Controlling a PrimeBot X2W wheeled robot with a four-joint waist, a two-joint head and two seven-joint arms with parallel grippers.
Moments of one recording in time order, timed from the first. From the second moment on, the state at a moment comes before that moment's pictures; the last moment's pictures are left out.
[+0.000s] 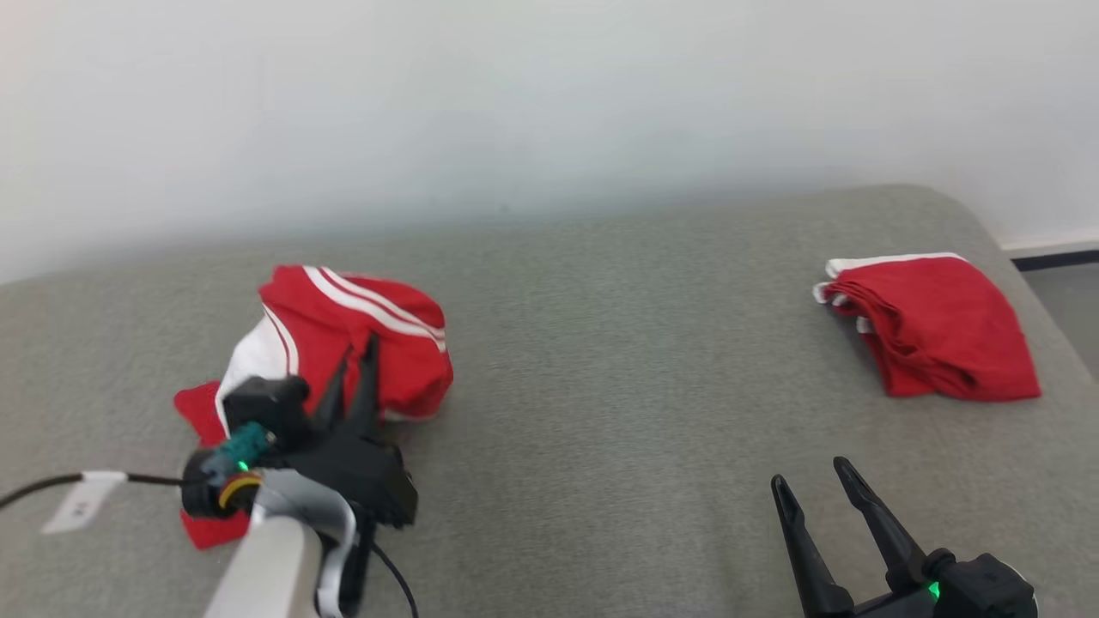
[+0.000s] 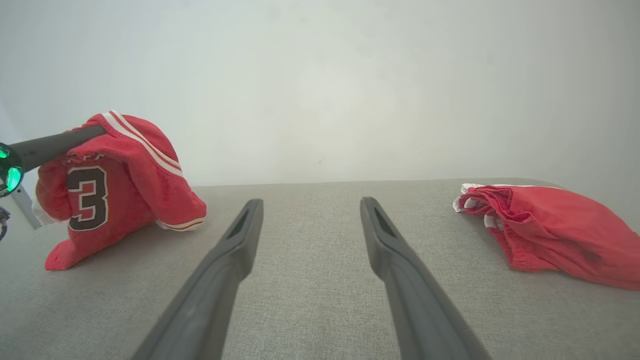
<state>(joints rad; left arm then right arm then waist) -0.44 0.09 -0.19 0.43 -0.37 -0.05 -0.09 0.06 -0.25 0.24 0.03 0.31 0.13 -0.26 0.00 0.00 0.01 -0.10</state>
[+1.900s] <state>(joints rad) 0.13 0.10 -0.23 0.07 -0.16 0.01 -0.26 0.17 -0.21 0.18 0.02 0.32 0.13 -0.26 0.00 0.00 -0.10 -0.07</state>
